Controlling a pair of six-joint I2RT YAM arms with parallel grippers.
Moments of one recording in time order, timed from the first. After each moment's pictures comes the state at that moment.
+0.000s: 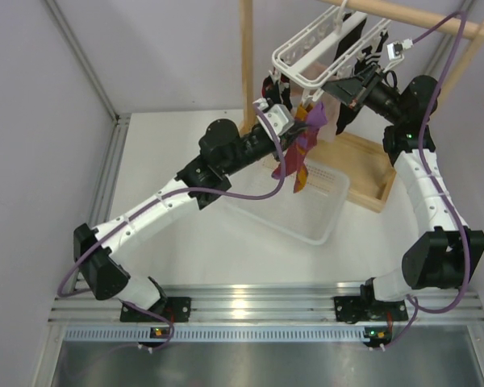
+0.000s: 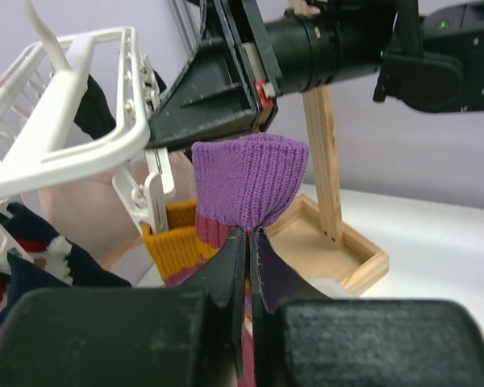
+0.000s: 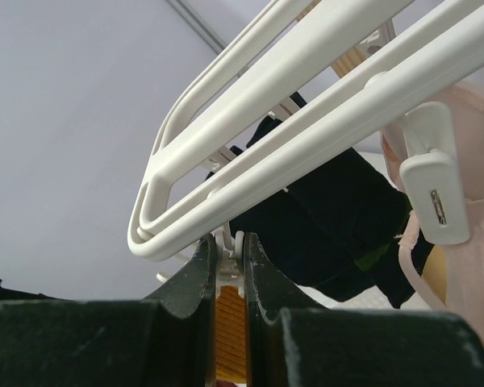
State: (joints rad) left arm -0.87 1.48 1.46 0.23 0.22 0.23; right arm 0.02 1.47 1.43 0.31 -0.84 0.94
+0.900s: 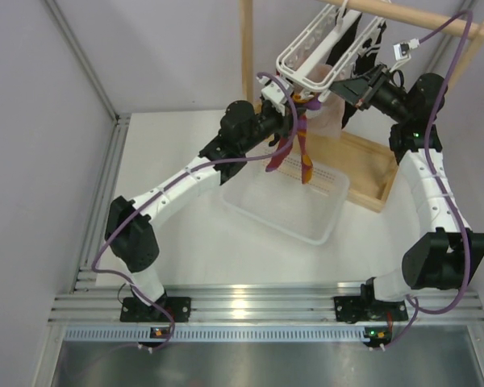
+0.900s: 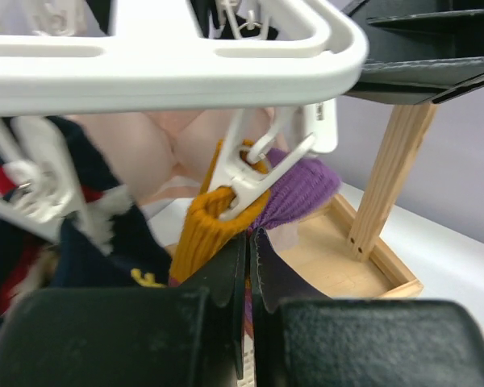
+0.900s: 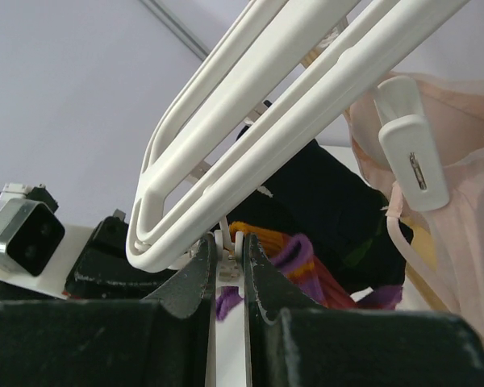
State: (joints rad) left arm -0.76 1.77 1.63 0.29 0.16 -0.02; right arm -0.03 1.46 1.46 0.22 -0.84 0.90
